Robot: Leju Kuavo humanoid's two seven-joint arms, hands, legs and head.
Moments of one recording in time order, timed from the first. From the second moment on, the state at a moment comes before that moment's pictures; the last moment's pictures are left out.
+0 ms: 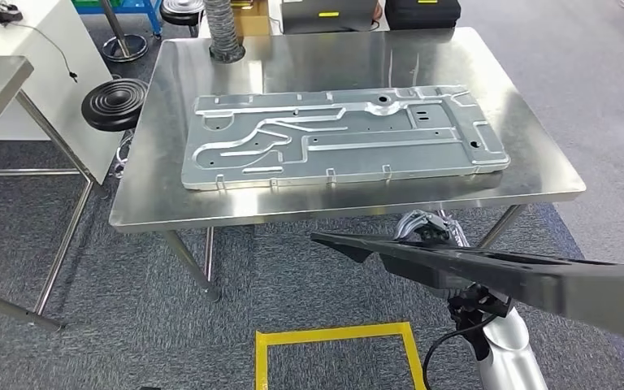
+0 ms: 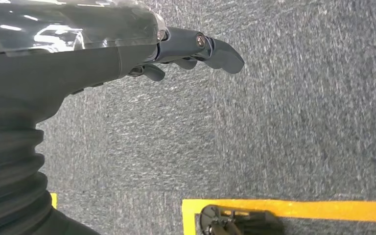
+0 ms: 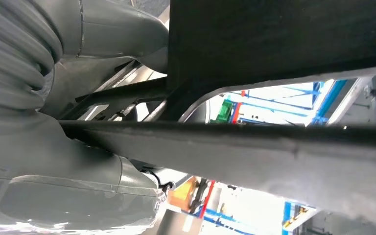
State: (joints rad) left arm -0.10 -0.15 1.11 -0.19 -1.23 0.11 -0.17; right arm -0.15 -0.13 0.00 -1.52 -0.06 0.49 -0.56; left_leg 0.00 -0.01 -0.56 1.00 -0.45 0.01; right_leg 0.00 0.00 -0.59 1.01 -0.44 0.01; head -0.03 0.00
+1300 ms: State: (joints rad) left arm -0.10 -0.15 1.11 -0.19 -1.23 0.11 -0.18; right arm -0.21 -0.15 -0.01 -1.53 -0.02 0.46 -0.53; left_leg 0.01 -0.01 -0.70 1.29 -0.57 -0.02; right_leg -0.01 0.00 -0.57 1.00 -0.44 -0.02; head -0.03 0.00
